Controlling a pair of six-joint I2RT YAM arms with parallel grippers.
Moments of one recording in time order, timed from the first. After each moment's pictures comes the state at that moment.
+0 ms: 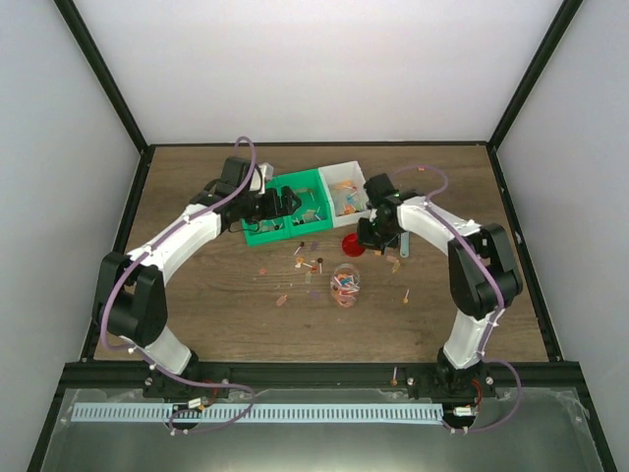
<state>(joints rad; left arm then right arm) -0.39 1.61 1.22 -0.40 0.35 -0.53 0.43 1.82 1.25 -0.77 -0.13 0.49</state>
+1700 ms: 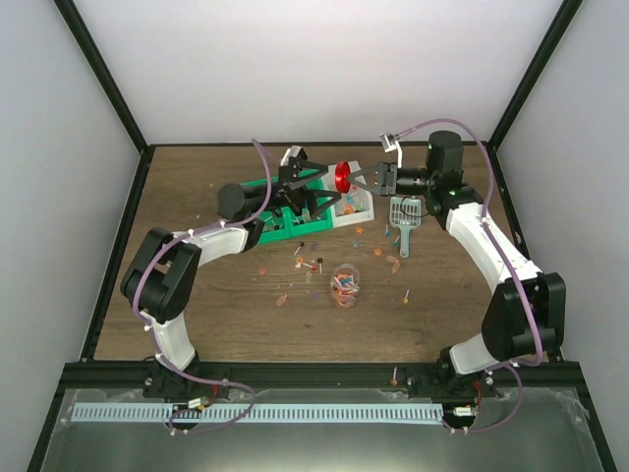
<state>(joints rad) -0.48 1.82 1.06 1.45 0.99 -2.10 0.20 1.48 1.22 -0.01 -1.18 0.61</state>
